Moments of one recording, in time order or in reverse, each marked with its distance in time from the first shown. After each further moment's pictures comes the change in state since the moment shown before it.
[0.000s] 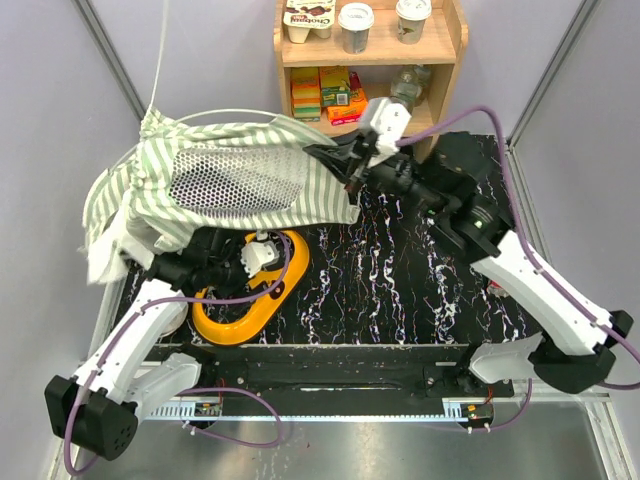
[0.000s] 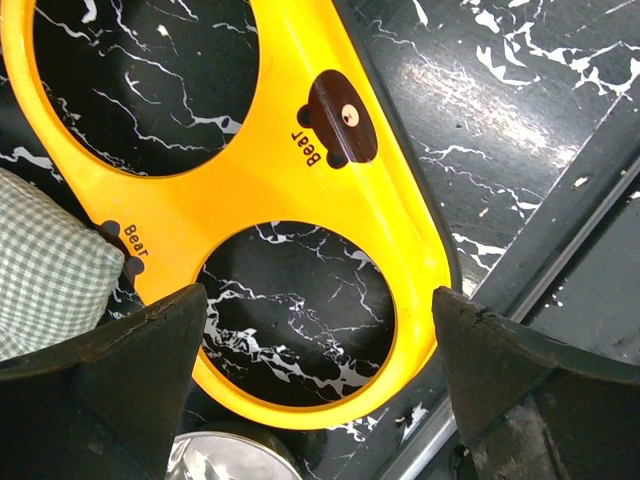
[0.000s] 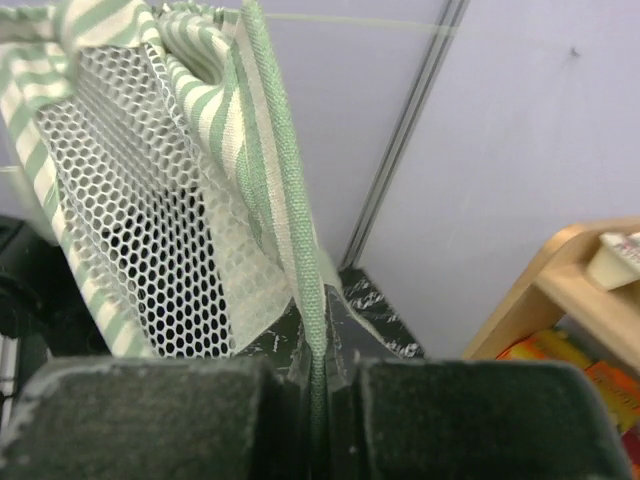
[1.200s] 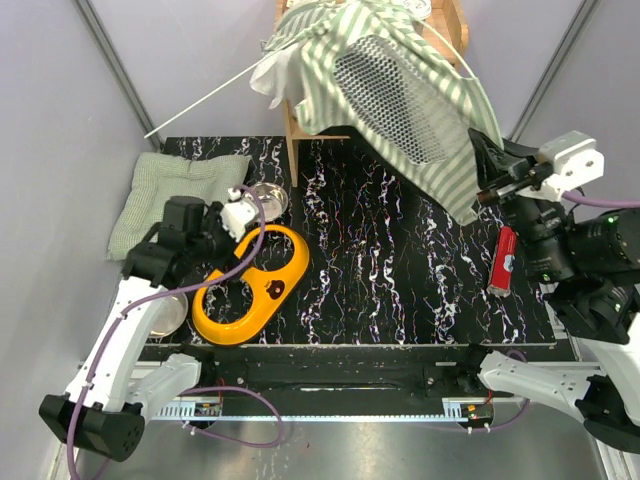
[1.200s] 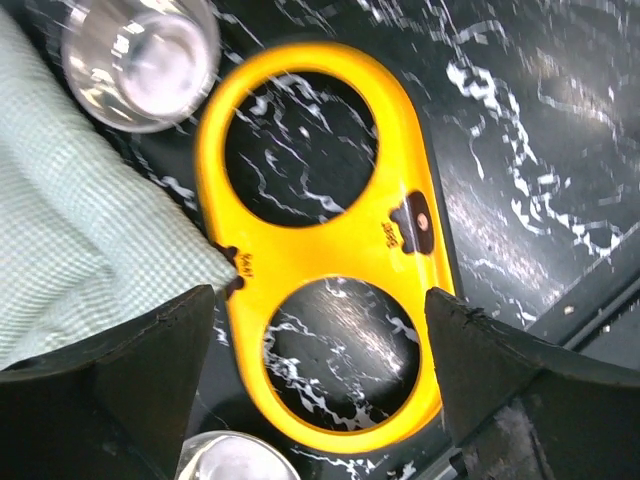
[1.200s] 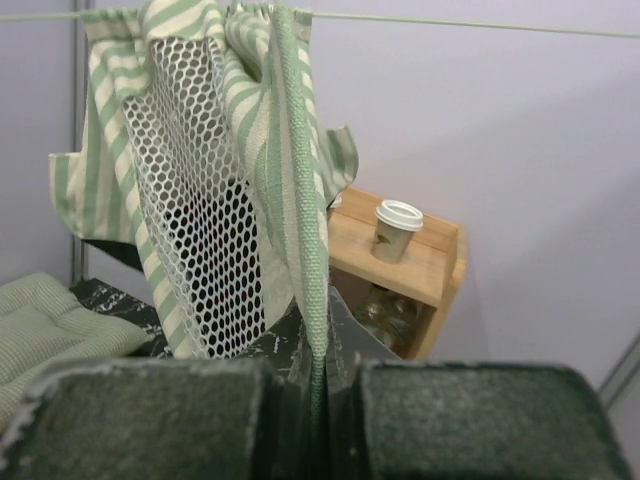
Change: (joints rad) left arm 0.074 -0.004 0.182 0.041 -0.002 -0.194; right arm 0.000 -0.468 -0.132 -0.085 0.627 -0.236
